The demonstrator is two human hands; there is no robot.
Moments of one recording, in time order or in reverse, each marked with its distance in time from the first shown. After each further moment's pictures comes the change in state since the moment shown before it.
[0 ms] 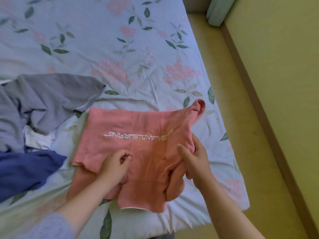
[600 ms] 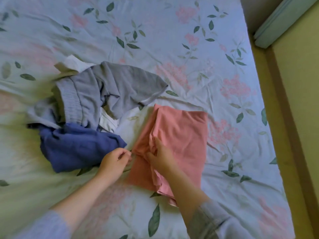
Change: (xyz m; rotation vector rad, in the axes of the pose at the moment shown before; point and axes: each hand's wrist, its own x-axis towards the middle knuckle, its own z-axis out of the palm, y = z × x) left_hand -0.034 -0.114 -0.158 -0.292 0.162 -0.215; right_hand -0.012 0.022 0.264 -0.713 -0.455 -0.075
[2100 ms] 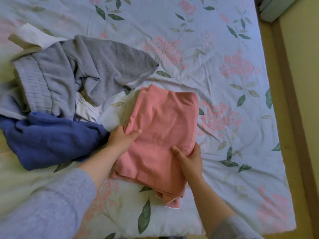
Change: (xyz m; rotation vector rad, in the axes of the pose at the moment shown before) left_hand 0.070 0.001 0.044 0.130 0.045 -0.226; right_hand -0.007 0.115 -0.015 0.370 0.425 0.319
